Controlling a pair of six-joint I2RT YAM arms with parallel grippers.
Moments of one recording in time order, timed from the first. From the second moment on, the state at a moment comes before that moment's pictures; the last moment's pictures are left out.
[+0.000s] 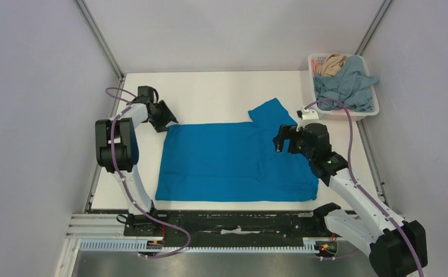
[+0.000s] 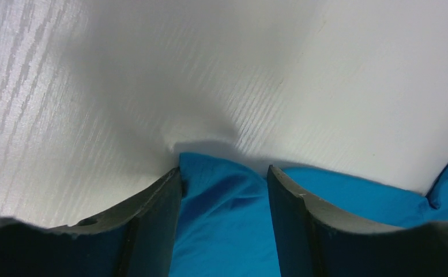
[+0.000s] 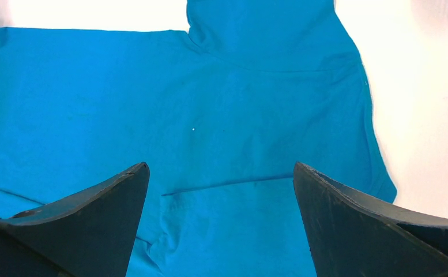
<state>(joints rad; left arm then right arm) 0.06 1.96 1.31 -0.44 0.21 -0.58 0.36 0.93 0.60 -0.17 0.04 0.26</state>
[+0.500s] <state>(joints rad) 0.05 1.99 1.33 -0.48 0.21 -0.56 0.36 1.03 0.60 -0.10 0.01 0.29</state>
